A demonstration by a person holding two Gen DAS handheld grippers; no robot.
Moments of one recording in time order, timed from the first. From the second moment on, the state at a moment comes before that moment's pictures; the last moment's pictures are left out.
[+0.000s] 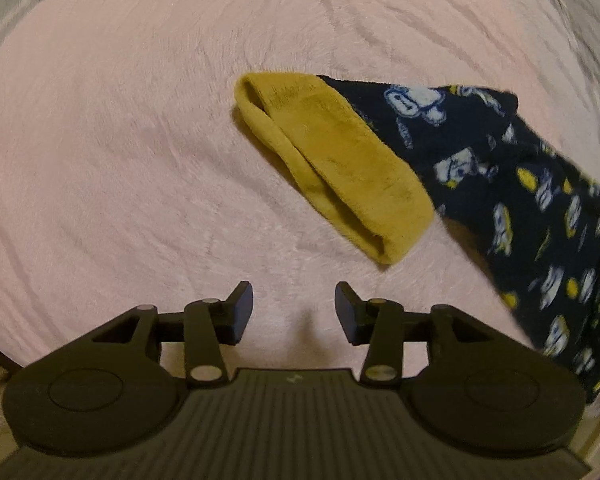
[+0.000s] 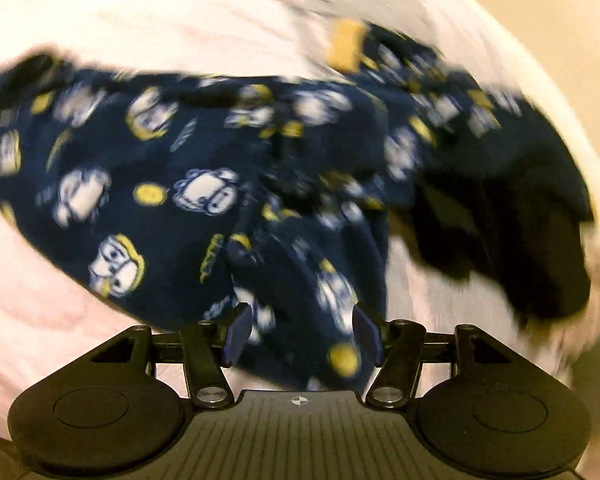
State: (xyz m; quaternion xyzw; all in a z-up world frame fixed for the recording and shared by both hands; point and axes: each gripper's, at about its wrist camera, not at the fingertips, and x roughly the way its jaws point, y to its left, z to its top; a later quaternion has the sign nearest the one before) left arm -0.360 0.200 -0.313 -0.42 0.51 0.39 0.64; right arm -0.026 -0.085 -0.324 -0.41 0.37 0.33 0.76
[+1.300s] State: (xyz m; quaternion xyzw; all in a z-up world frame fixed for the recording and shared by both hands) left arm -0.336 0.347 -0.390 -0.64 0.19 0.53 0.52; right arm 0.175 -0.164 -0.277 0.13 0.54 0.20 0.81
